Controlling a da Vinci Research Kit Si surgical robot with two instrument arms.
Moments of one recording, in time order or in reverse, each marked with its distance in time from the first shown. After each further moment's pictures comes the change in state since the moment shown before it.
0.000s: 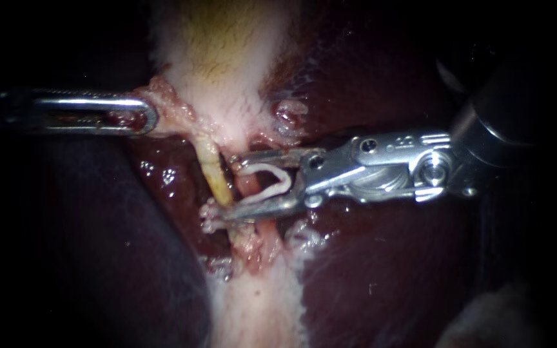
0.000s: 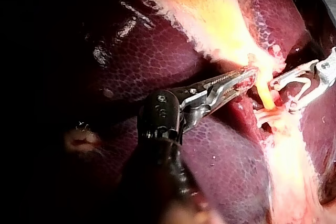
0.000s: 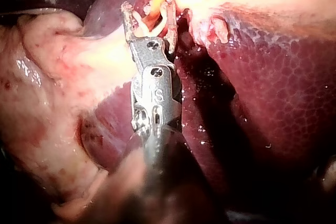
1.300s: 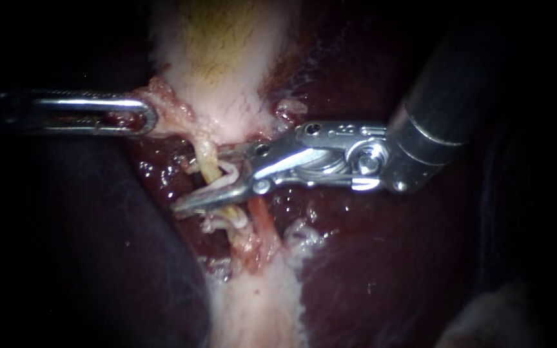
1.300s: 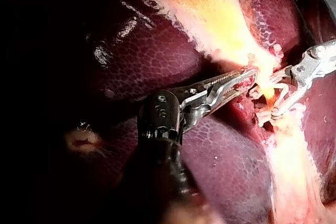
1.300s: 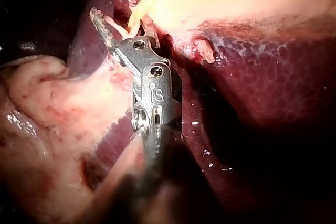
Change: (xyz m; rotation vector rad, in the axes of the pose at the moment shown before) right arm 0.003 0.003 0.004 0.126 0.175 0.095; left arm 0.000 -0.001 0.000 -0.010 -0.007 0.002
